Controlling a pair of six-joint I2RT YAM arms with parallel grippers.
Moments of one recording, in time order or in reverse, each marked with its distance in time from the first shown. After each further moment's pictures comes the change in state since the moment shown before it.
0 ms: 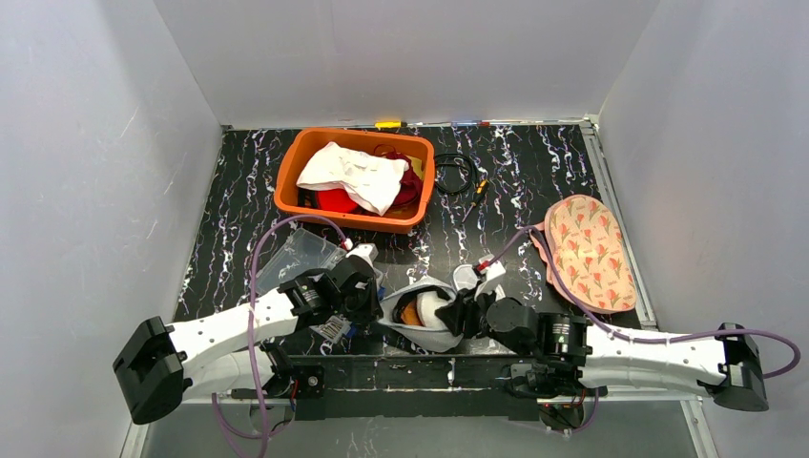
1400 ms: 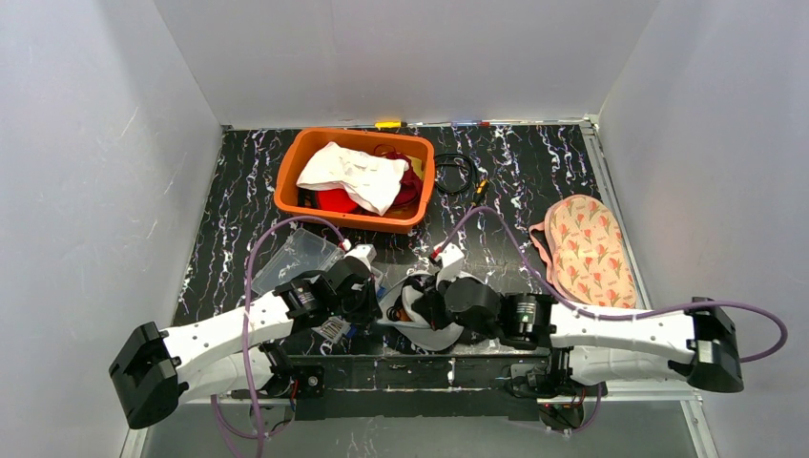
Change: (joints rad) left arm 0.000 -0.037 -0.021 0.004 0.013 0.013; right arm 0.000 0.393 0.320 -0.091 -0.090 -0.058
